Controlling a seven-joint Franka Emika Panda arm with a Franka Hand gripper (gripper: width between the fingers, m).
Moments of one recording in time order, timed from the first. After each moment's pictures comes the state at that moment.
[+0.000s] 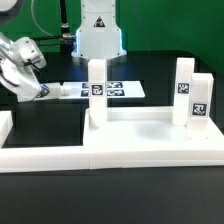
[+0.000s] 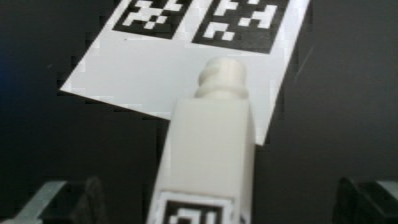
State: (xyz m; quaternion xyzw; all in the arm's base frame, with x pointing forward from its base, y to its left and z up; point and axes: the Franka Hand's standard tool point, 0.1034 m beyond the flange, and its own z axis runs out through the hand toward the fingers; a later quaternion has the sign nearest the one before) arm 0.355 -0.182 0.025 -0.69 0.59 0.39 0.16
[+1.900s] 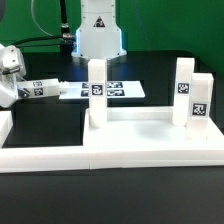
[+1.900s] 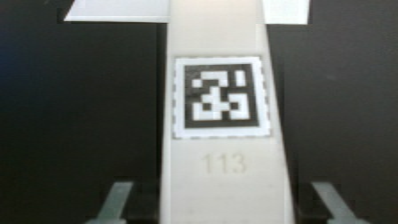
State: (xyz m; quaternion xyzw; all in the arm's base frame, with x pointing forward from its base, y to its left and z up) arm 0.344 -0.212 0.006 -0.69 0.62 0.35 0.15
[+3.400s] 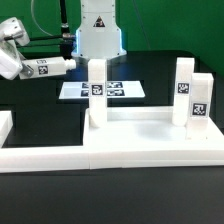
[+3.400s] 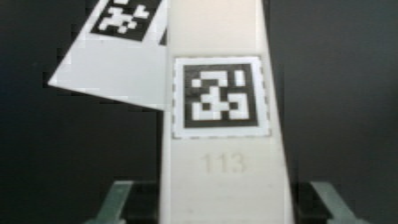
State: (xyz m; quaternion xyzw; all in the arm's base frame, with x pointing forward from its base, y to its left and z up) arm 0.389 -0.192 0.067 -0.72 0.59 0.32 0.19
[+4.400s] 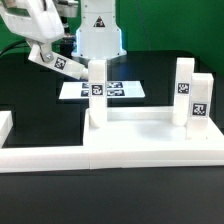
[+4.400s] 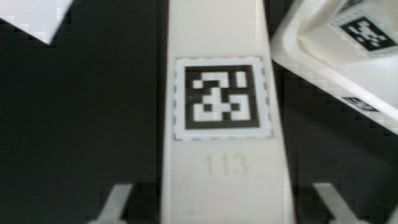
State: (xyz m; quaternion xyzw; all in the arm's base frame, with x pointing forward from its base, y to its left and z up) arm 0.501 -0.142 0.124 -0.86 0.51 0.04 0.08
